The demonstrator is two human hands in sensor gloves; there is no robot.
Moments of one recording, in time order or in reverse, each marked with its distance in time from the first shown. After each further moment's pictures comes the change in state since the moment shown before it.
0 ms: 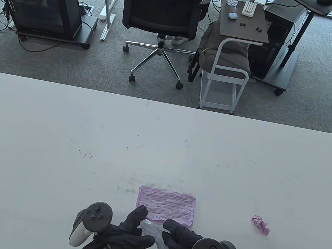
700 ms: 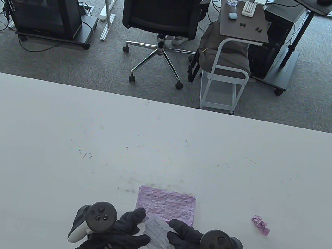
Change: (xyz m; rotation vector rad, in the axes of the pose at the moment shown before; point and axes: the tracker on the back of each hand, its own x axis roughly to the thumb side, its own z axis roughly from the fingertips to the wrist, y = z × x) left_hand 0.010 0.014 0.006 0.104 -0.032 -0.339; right_hand -0.024 -0.001 -0.001 0.075 0.142 -0.159
